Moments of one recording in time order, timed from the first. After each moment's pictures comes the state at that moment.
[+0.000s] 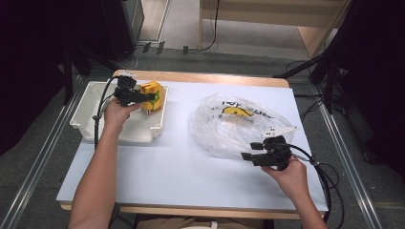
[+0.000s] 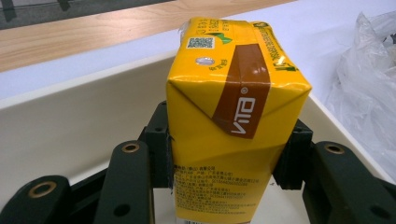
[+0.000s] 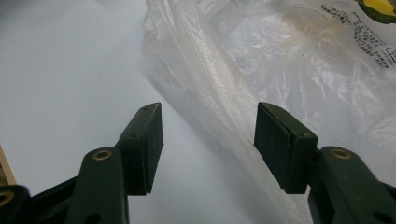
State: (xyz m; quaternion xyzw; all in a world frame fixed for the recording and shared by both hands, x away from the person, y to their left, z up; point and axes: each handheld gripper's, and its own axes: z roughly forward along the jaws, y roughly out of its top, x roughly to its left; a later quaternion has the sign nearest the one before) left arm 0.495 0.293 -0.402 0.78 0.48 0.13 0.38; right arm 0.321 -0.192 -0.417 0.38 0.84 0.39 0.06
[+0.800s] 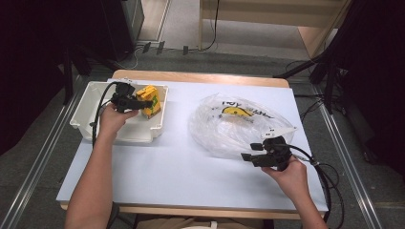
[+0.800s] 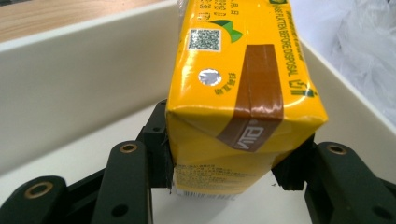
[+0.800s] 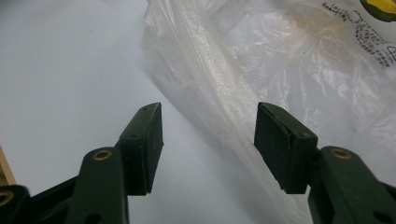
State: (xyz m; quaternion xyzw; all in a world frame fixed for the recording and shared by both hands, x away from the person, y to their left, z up) left arm 0.476 0.298 -0.408 0.80 0.46 0.13 0.36; right arm 0.320 -0.192 -0.418 0.38 0.84 0.38 0.06
